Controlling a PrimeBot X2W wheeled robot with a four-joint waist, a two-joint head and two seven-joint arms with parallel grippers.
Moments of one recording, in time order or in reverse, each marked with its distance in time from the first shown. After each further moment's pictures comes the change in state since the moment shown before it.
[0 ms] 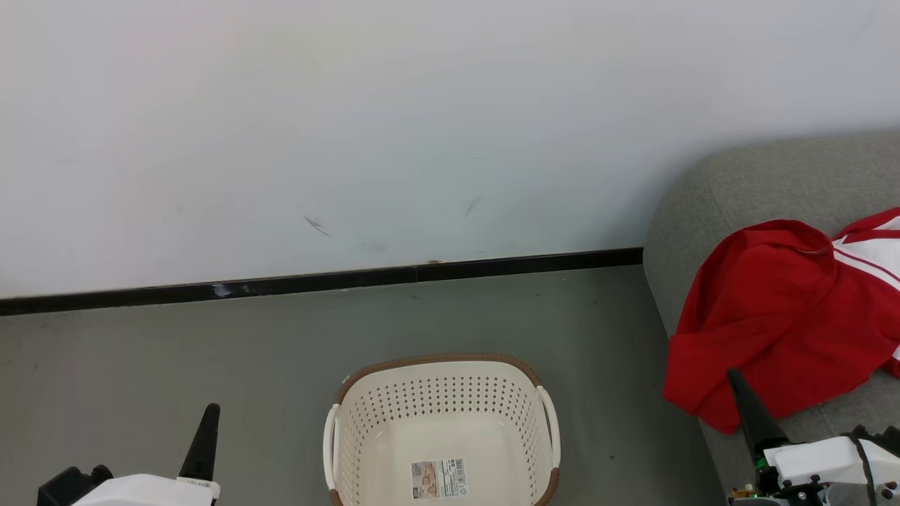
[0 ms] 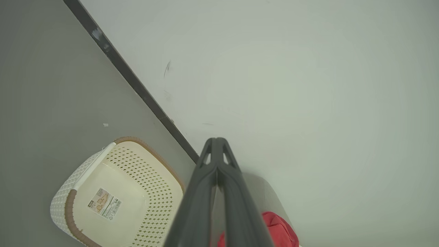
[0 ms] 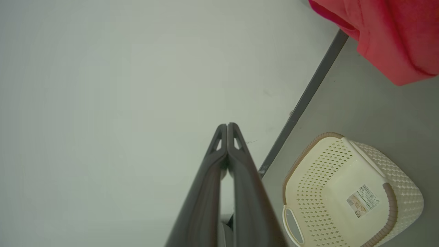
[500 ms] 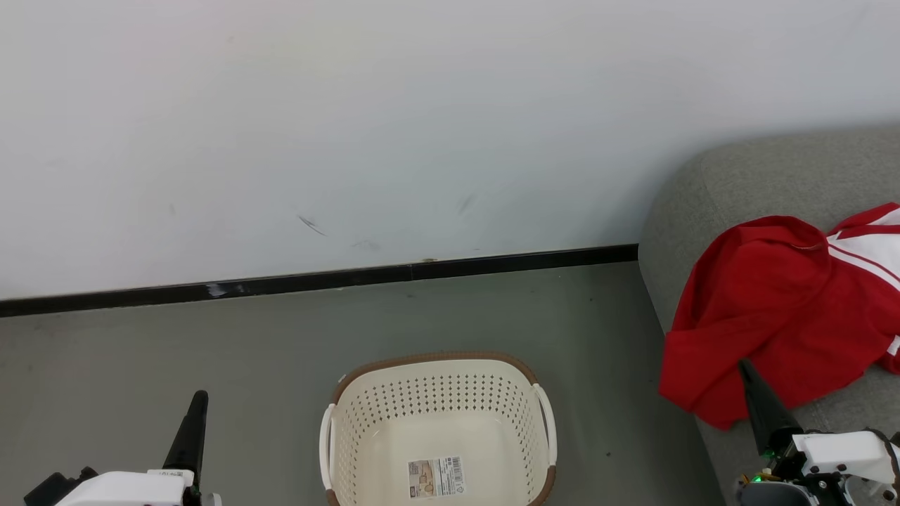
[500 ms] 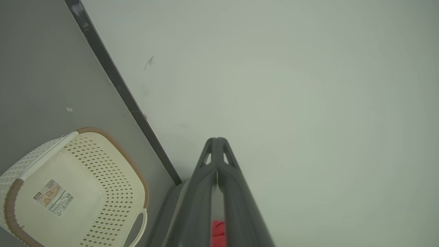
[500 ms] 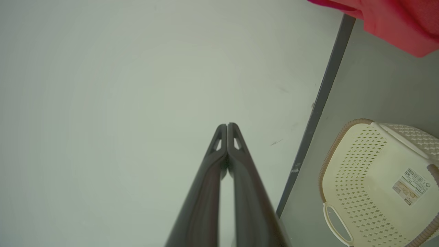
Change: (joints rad) left arm -0.019 -0.020 0.059 0.006 -0.185 -0.048 0.051; right arm -0.022 -0.011 -0.019 0.012 0.242 0.000 0.044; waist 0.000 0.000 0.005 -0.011
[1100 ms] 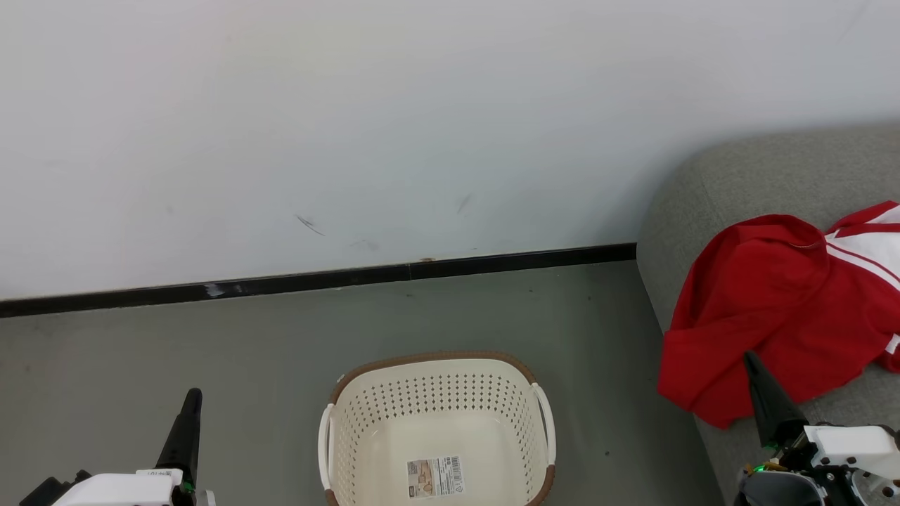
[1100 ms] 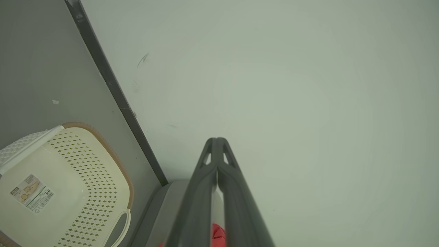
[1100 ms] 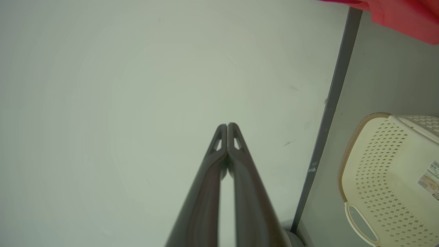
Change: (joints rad) left arm -0.002 -0.007 0.029 0.004 -0.085 -0.019 0.023; right arm -0.020 -0.006 -0.008 0.012 0.116 0.000 0.018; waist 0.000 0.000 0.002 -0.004
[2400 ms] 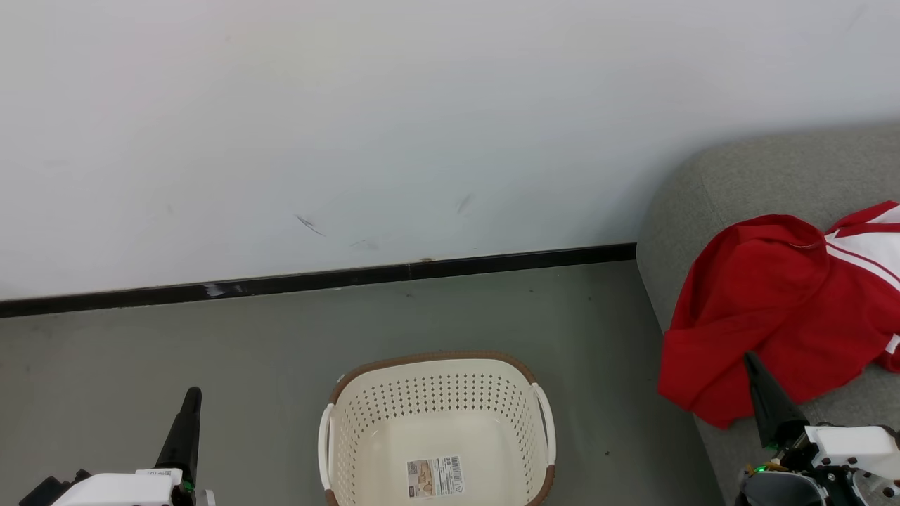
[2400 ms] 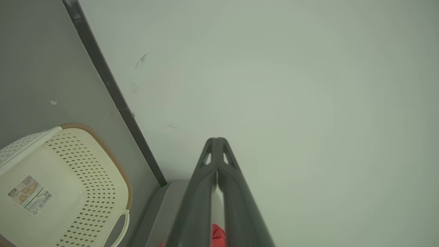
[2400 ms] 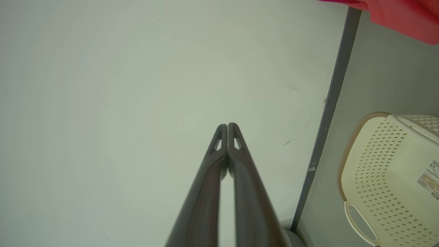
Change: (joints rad) left arm -0.002 0.000 0.001 0.003 0.000 -0.007 0.000; right arm -0.001 0.001 -0.005 0.005 0.000 0.000 0.009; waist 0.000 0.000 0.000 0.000
